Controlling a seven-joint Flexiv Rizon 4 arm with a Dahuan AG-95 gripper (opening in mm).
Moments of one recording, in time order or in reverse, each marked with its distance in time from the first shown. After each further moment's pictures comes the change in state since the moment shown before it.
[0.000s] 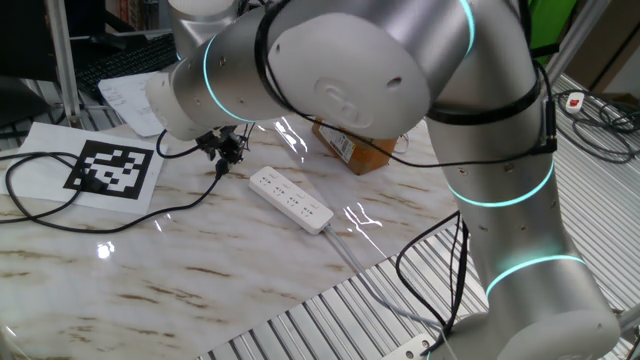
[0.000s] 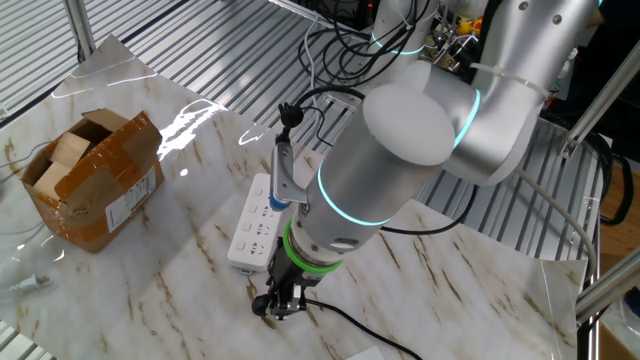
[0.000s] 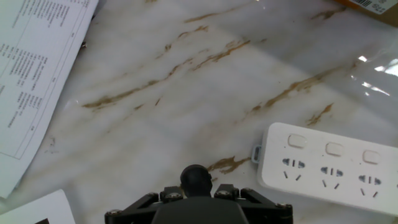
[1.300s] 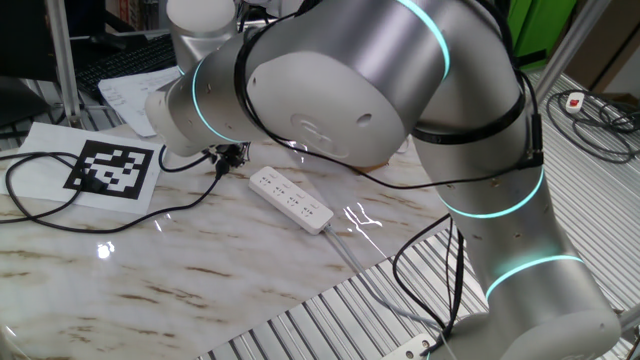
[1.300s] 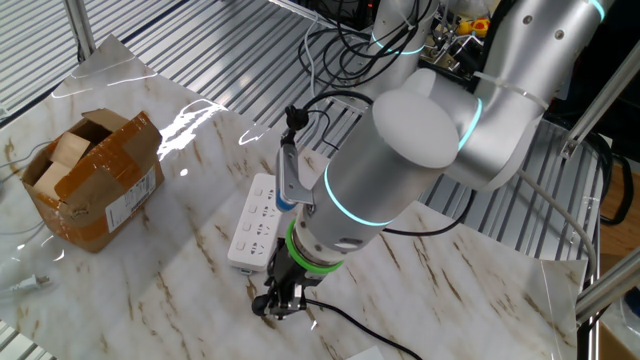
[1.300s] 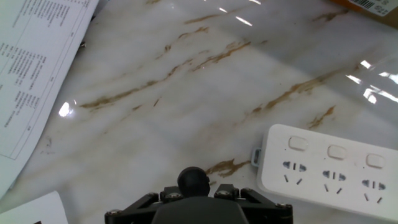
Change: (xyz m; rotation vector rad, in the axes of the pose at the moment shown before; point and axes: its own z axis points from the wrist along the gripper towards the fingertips) arm 0.000 -0.004 0.011 -0.014 -0.032 -0.018
